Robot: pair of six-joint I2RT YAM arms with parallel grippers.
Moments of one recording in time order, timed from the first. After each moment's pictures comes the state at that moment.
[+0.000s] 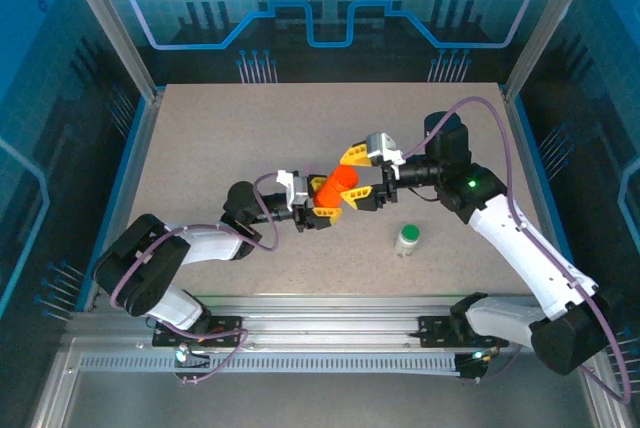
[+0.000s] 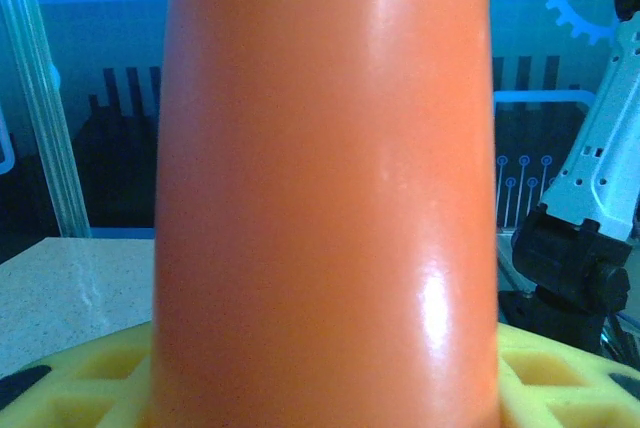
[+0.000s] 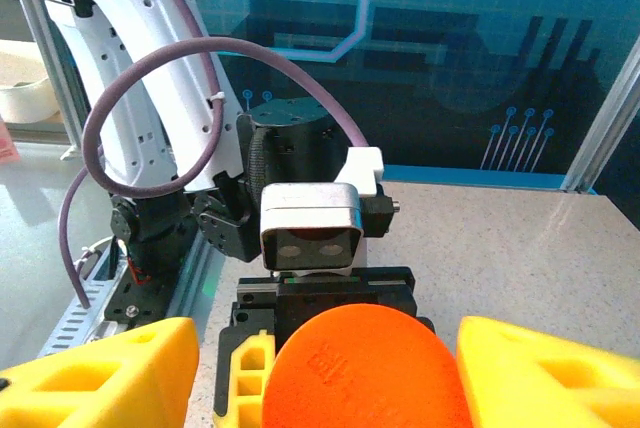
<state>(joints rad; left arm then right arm) -0.57 1.51 0.50 1.26 0.84 -0.14 0.46 1.16 1.12 -0.32 -1.02 -0.41</state>
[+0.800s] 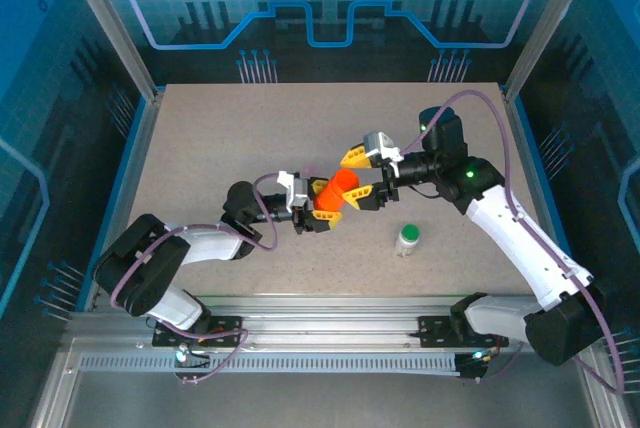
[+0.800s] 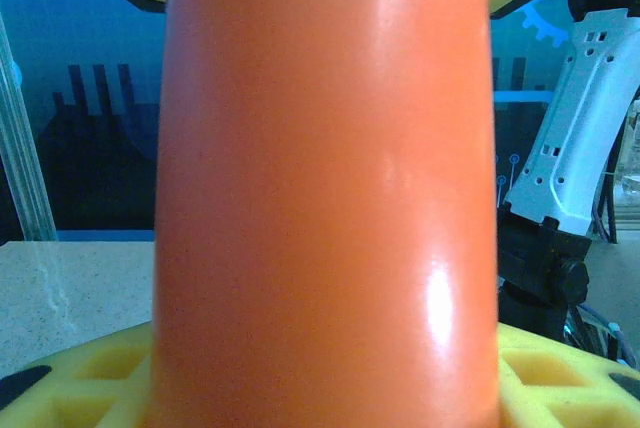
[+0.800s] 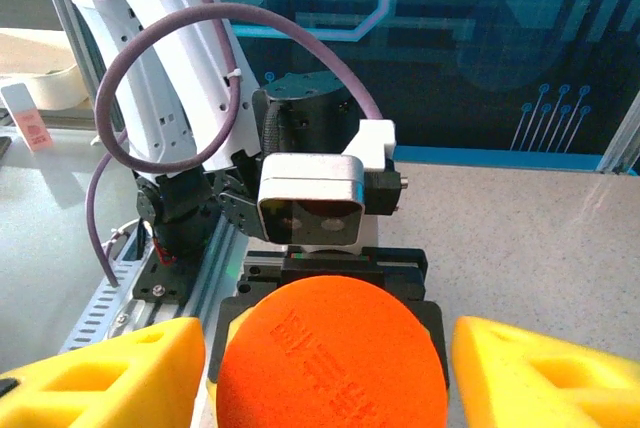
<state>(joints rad) -0.57 1.51 0.51 1.27 0.89 -0.17 0.44 1.21 1.18 -0.46 -1.07 -0.50</state>
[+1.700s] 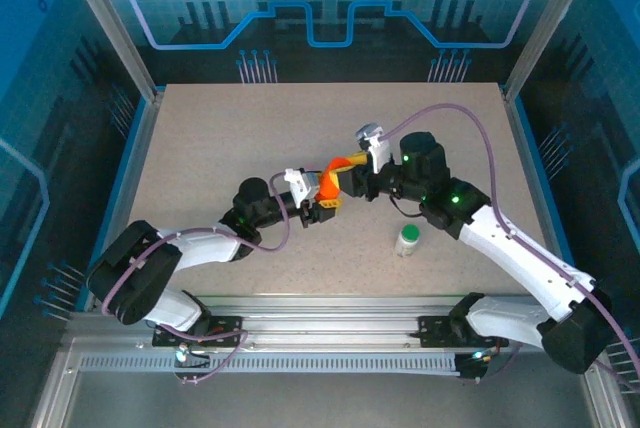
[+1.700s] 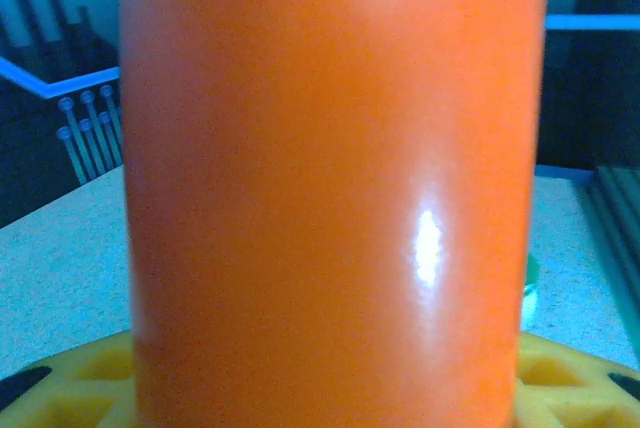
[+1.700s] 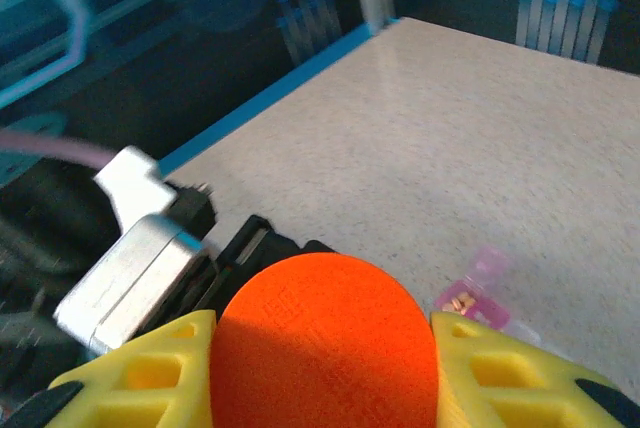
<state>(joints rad) -0.60 1.46 0.51 0.93 0.51 0.06 0.66 1.14 1.01 -0.25 -0.25 0.21</state>
